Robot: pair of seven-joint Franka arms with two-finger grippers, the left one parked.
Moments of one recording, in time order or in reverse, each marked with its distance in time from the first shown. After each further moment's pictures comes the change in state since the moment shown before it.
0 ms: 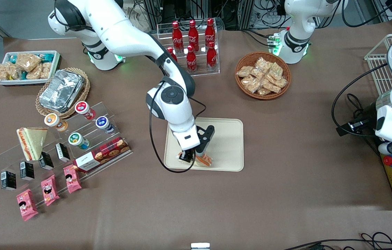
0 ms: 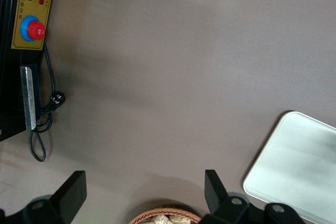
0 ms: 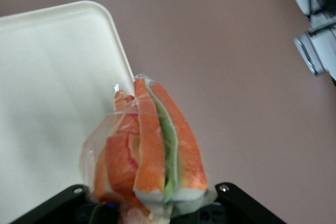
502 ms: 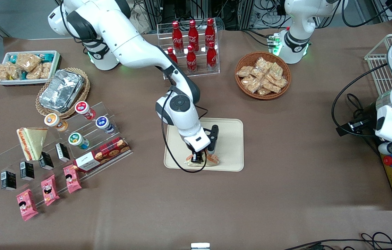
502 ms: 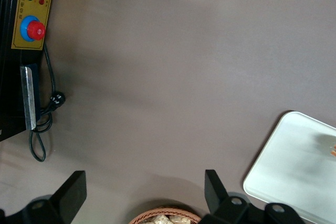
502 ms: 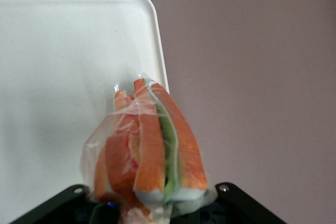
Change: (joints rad) arm -0.003 0.102 0.034 0.041 0.040 0.076 -0.167
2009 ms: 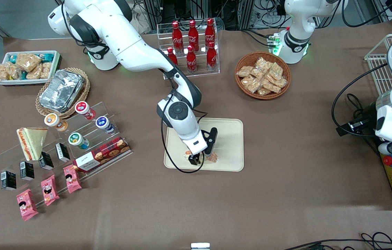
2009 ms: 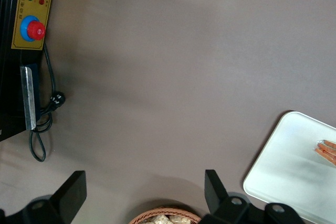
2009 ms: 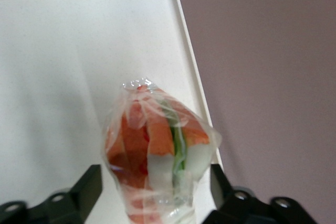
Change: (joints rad) arm -0.004 0.031 0.009 -0.007 0.114 -0.034 -0.007
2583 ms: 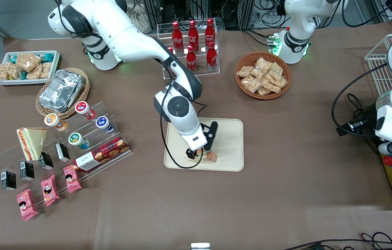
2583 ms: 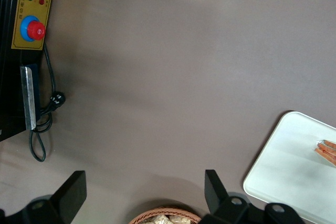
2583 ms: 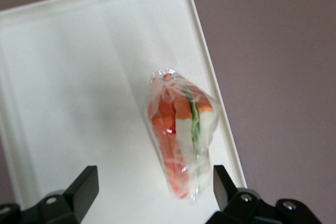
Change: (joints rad) arm -0.001 -0.142 -0.001 0.015 0.032 -0.288 0.061
